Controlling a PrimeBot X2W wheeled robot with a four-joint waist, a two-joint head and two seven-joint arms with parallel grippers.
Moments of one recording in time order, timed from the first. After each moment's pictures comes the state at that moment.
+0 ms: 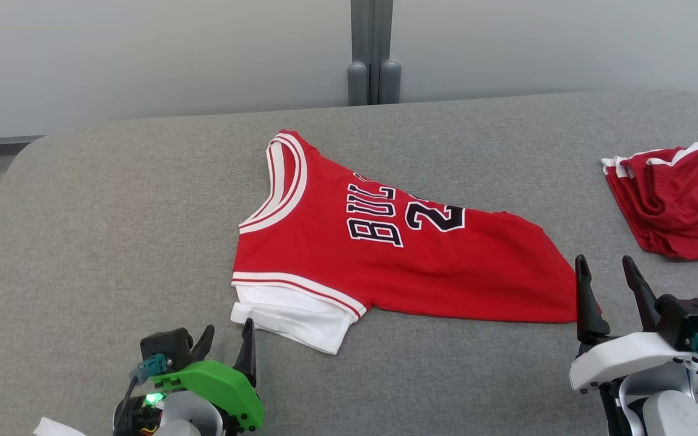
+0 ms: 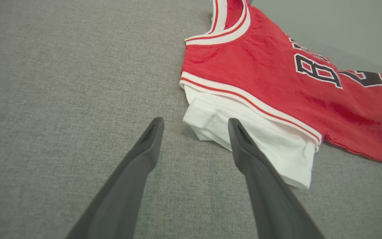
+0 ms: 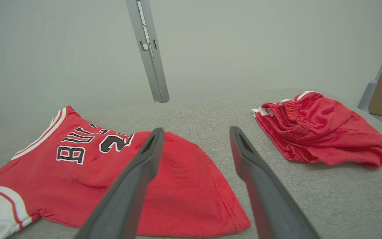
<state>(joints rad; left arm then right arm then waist) -0.20 0.14 -0.43 0.53 -0.65 0.09 -0.12 -0.05 -0.05 -0.09 0.19 0.16 0.13 -0.19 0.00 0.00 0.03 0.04</state>
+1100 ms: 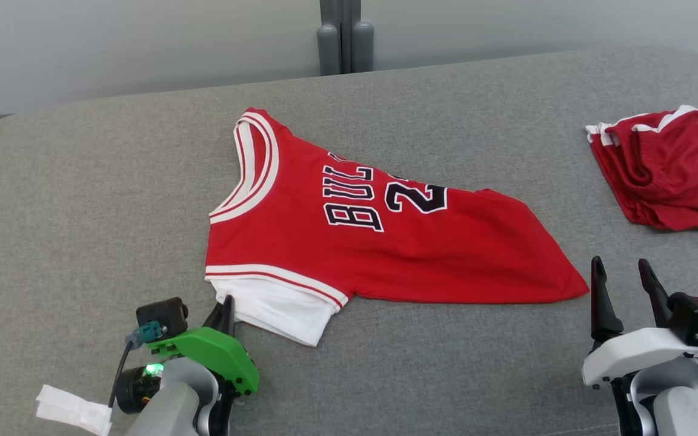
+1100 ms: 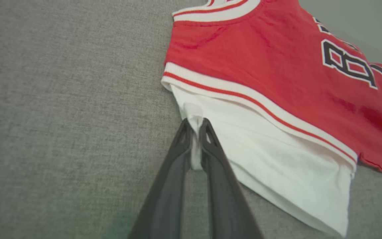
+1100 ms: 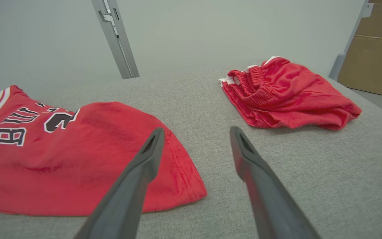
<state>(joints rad) -0.42 0.08 -0.42 0.90 -0.71 -0.03 -0.21 -0.08 -0.05 -0.15 0.27 0.13 0.13 -0.18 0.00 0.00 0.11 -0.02</state>
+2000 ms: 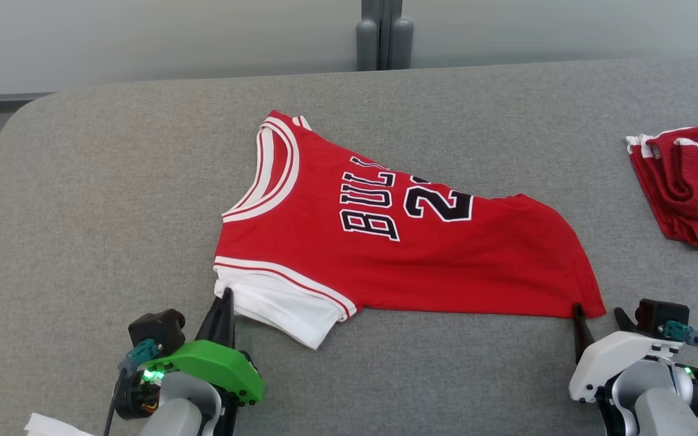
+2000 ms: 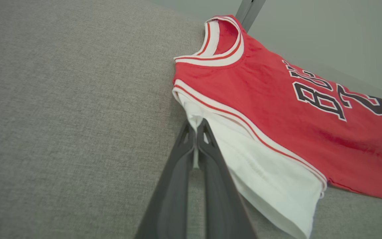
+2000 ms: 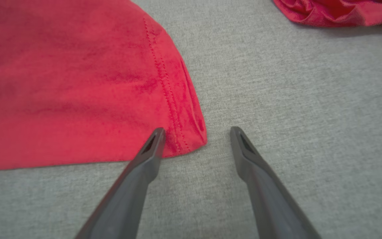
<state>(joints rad) -0.26 0.12 -0.41 0.56 -0.68 0.06 -0.23 -0.21 -0.05 -0.21 0.63 0.10 0.13 -0.05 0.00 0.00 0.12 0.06</state>
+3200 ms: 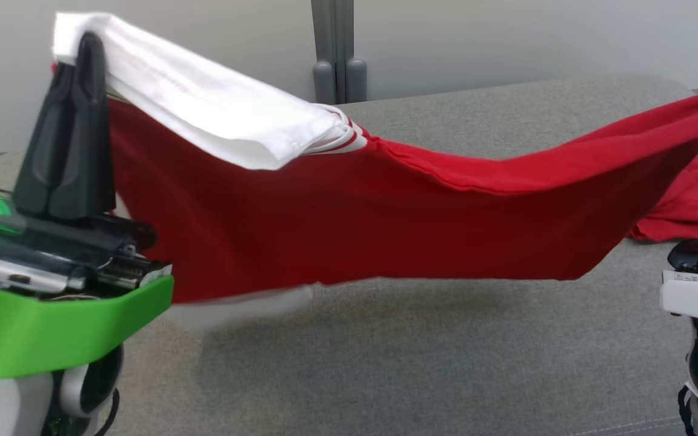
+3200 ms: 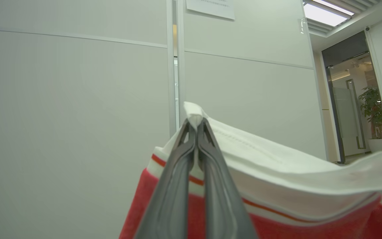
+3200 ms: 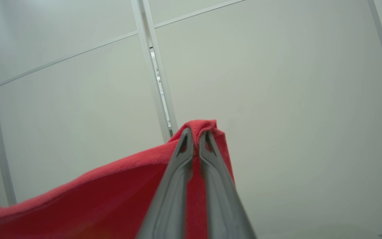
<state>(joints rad) -0.39 0.43 -0.30 -0.52 -0.49 0.22 -0.06 -0.12 -0.09 -0.13 -0.44 0.40 0.13 -0.07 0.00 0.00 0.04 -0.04</state>
